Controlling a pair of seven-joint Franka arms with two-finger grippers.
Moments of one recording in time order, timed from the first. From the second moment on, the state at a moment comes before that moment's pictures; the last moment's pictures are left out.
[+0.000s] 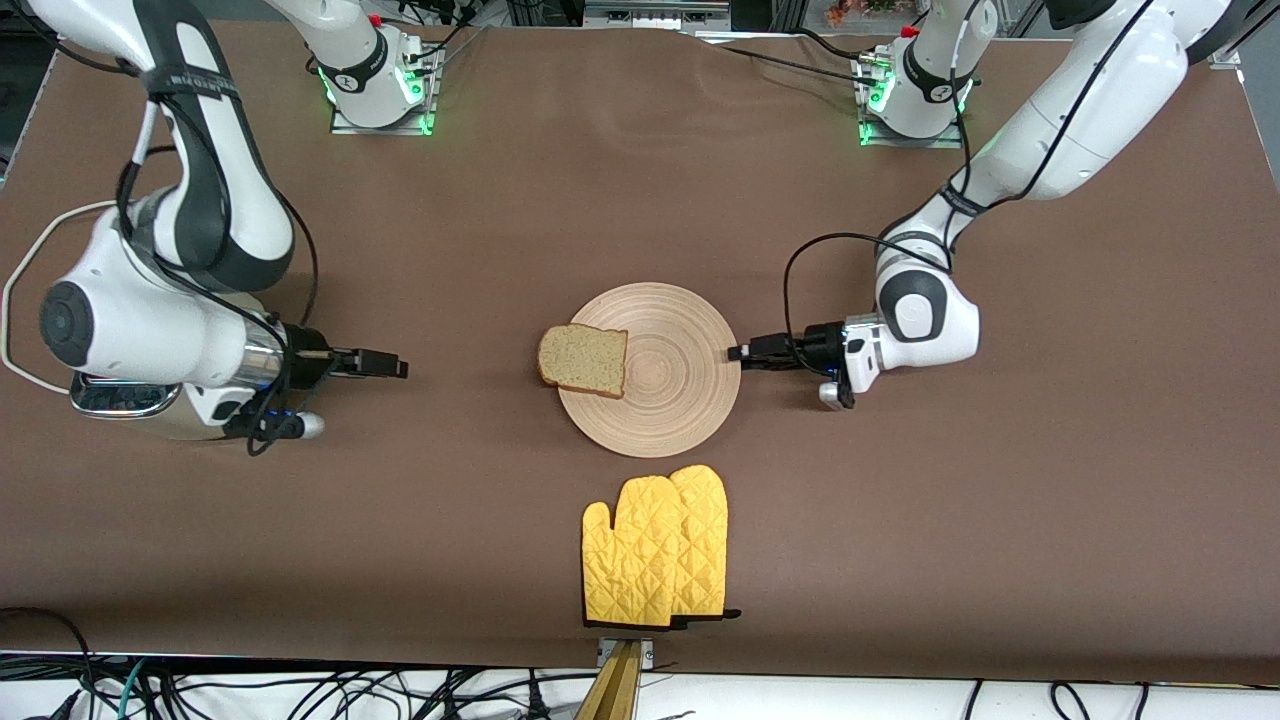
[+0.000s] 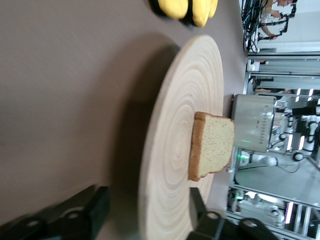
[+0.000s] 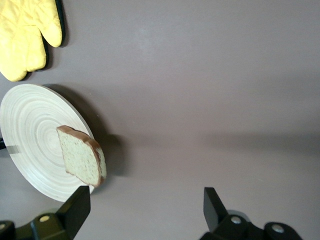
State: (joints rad) left arm 0.24 0.76 -0.53 -1.98 -1.28 2.37 0.90; right arm 0.11 0.45 0.05 -1.62 0.40 1.93 0.07
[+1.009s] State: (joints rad) left arm 0.55 0.55 -0.55 -1.51 -0.05 1.58 0.21; right arm 0.32 0.64 0.06 -1.71 0.76 2.21 0.03
